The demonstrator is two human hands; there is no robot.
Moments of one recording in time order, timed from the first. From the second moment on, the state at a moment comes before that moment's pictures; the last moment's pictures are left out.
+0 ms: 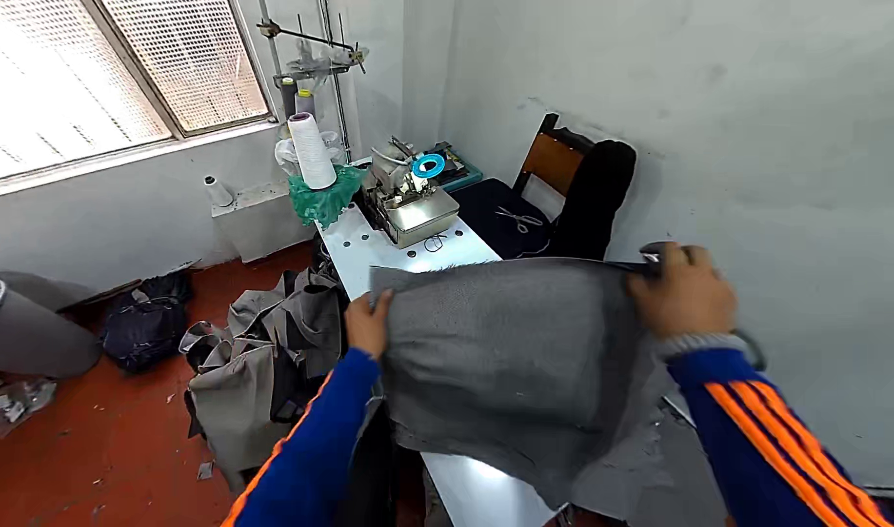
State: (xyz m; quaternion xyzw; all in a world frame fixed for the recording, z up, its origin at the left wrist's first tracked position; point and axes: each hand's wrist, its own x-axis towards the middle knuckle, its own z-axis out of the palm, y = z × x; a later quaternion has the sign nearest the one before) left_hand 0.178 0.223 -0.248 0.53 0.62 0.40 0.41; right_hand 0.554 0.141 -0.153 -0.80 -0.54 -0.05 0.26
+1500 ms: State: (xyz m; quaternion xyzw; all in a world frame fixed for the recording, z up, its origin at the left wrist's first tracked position) left_hand -0.069 0.031 -0.073 0.81 0.31 0.39 0.31; right_hand 0.208 0.036 -0.297 -0.50 -0.69 0.51 0.12
